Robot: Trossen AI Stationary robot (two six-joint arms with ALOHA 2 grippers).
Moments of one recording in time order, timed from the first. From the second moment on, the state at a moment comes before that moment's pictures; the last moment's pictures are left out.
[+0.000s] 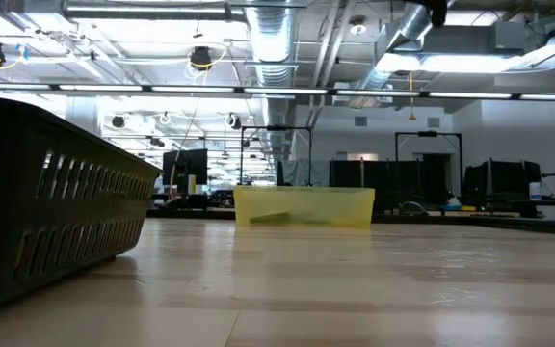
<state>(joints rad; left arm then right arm) -0.03 0.93 0.94 0.08 -0.26 -0.47 -0.36 0.84 1.04 -0.33 -0.11 0.26</state>
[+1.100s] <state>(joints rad) -0.04 0.00 0.42 0.09 -0.14 -0.12 -0.24 0.03 0.69 -0.50 -0.21 0.20</state>
